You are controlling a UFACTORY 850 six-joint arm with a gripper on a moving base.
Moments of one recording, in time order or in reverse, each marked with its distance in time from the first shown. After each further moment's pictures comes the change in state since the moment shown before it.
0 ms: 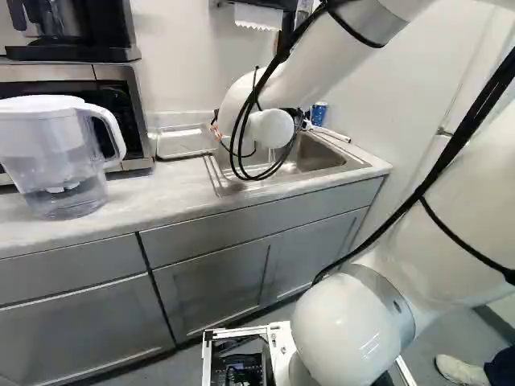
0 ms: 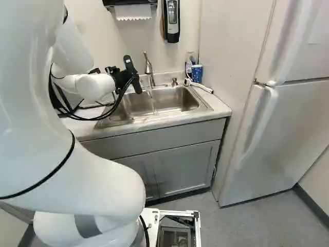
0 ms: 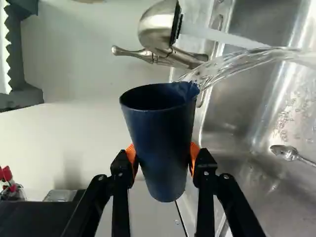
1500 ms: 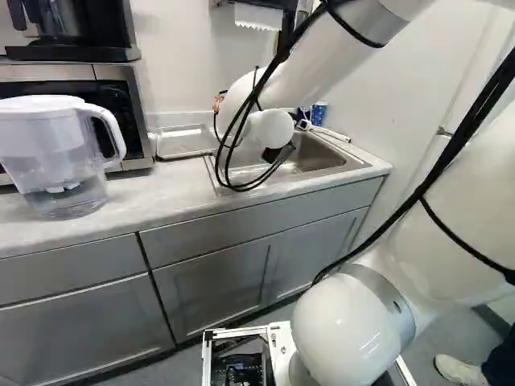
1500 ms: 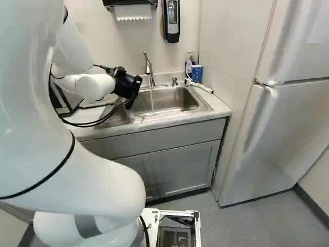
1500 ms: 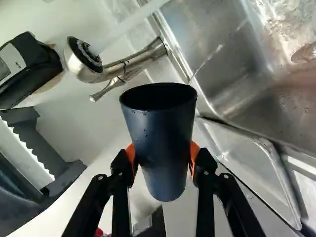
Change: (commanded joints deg) arm 0.0 0.0 0.0 0.0 0.0 38.5
